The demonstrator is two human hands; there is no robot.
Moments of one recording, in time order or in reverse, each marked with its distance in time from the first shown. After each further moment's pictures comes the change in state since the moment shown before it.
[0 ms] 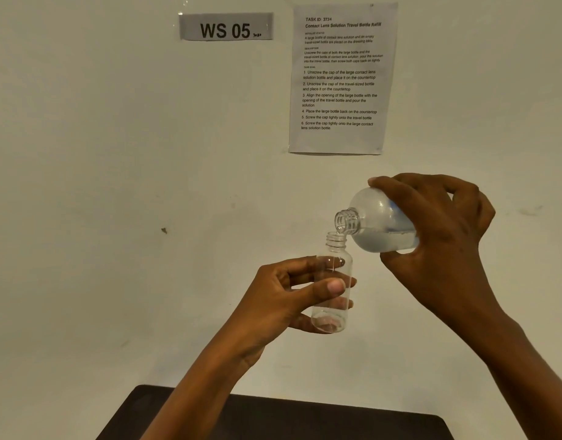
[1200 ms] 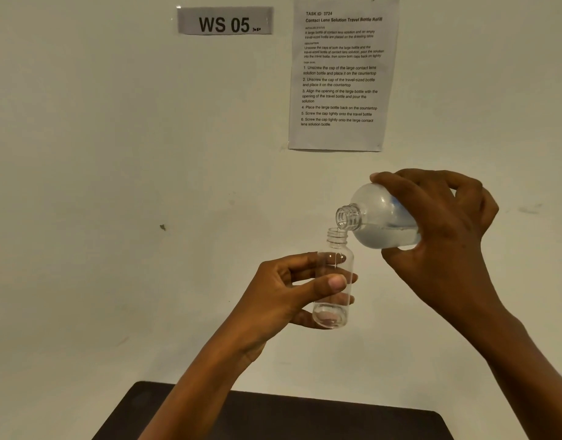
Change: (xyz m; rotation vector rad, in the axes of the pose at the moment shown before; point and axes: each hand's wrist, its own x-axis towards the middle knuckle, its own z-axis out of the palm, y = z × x) left_hand 0.003 0.000 0.001 0.010 -0.003 0.011; right_hand 0.003 -0.003 -0.003 -0.027 -0.004 0.028
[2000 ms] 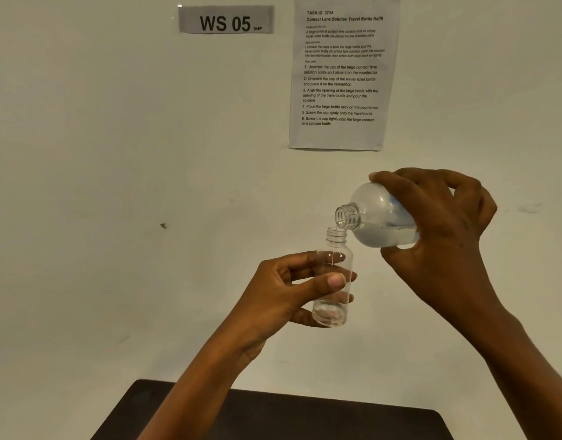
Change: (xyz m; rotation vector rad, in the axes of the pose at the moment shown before) left_hand -0.001 -0.001 -0.001 -0.010 0.005 0.001; right_hand 0.000 -0.002 -0.002 -0.003 -0.014 0.004
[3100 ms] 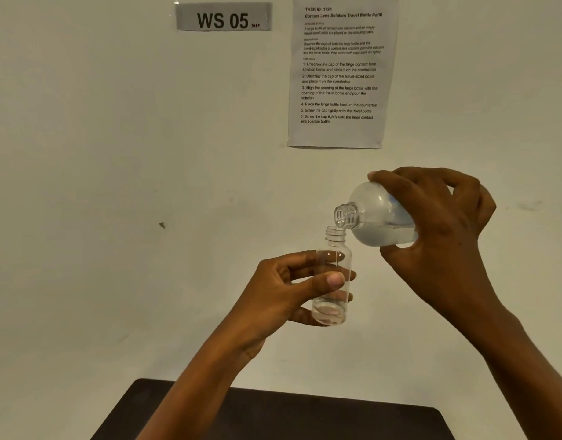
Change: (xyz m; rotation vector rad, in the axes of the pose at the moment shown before) left_hand 0.002 -0.003 -0.001 0.009 -0.001 -0.016; right_hand -0.002 0.002 0.003 -0.004 0.008 -0.016
